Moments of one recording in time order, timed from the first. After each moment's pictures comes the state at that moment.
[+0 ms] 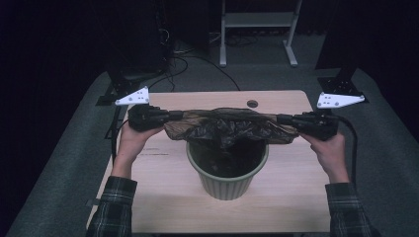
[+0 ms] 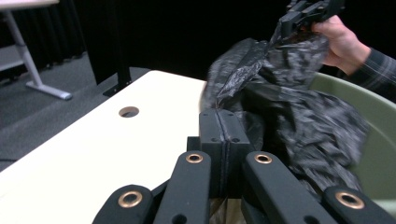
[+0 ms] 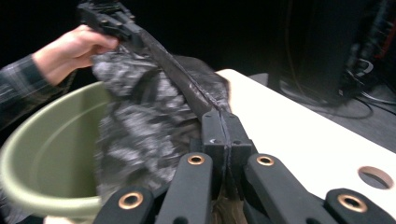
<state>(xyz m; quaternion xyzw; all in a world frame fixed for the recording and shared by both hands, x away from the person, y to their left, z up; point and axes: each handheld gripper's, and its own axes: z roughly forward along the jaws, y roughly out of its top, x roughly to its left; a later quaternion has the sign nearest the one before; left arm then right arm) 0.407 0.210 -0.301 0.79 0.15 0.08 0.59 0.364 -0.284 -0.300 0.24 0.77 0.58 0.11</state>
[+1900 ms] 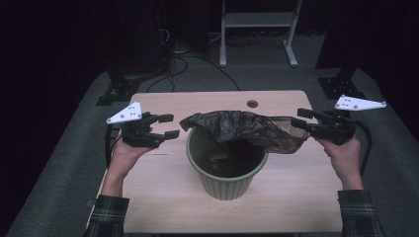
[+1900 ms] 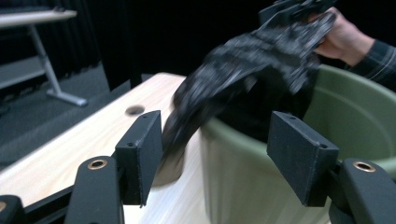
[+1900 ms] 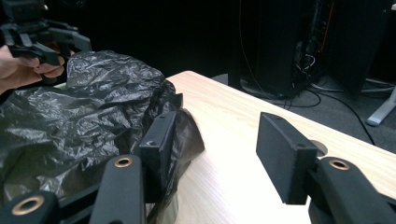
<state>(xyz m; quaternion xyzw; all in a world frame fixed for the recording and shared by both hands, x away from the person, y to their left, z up) 0.368 0.215 -0.309 0.78 0.14 0.12 0.60 0.353 -0.319 -0.305 0.31 0.74 0.58 0.16</state>
